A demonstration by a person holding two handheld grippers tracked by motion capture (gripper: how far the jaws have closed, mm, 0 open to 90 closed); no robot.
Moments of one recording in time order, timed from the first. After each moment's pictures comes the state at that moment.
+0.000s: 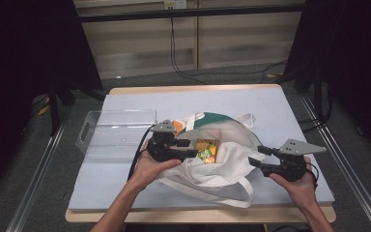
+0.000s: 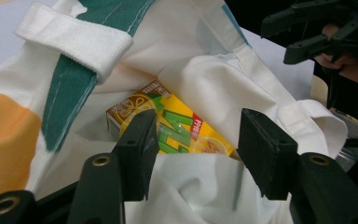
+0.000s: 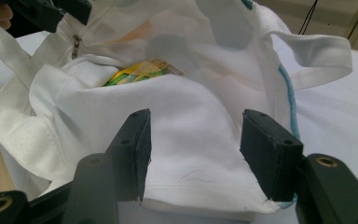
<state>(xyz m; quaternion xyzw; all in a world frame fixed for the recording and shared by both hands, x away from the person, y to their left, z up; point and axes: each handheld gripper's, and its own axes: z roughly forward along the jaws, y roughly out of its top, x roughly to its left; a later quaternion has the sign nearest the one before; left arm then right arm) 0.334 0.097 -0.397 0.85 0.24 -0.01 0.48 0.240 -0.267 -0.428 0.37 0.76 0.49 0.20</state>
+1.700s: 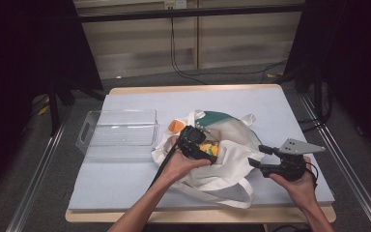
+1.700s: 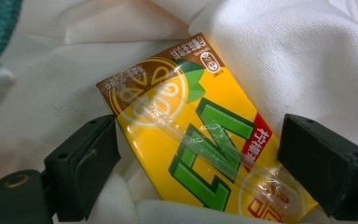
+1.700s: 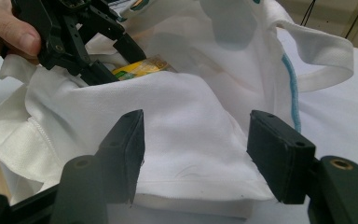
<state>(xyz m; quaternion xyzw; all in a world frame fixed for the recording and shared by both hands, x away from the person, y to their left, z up) 0.356 0.014 -0.437 0.90 0.30 0.02 0.31 0.243 -0.269 -0.430 0.38 0.76 0.49 0.20</state>
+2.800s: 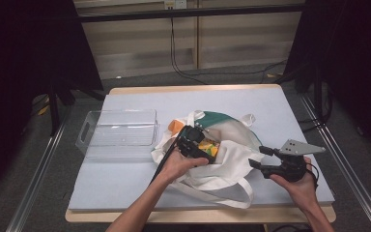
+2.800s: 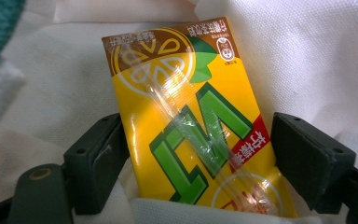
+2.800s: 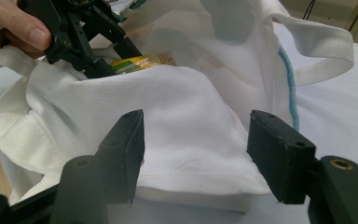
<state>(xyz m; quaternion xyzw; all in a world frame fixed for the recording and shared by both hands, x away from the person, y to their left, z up) 0.363 0.017 -0.440 0.91 0.31 -0.01 0.29 0.241 -0.270 -0.432 0.38 0.76 0.48 0.20</state>
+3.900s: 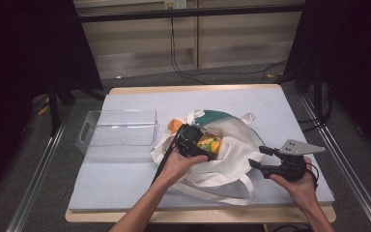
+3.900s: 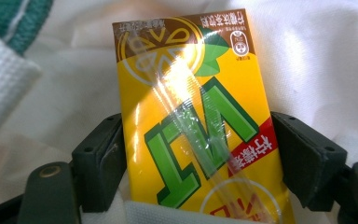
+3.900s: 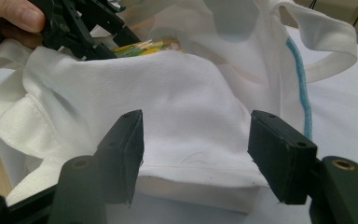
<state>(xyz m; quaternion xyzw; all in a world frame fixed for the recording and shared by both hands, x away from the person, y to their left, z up) 0.357 0.023 -0.429 0.88 0.32 0.01 0.34 0.241 -0.270 -0.432 0.38 0.76 0.49 0.20</state>
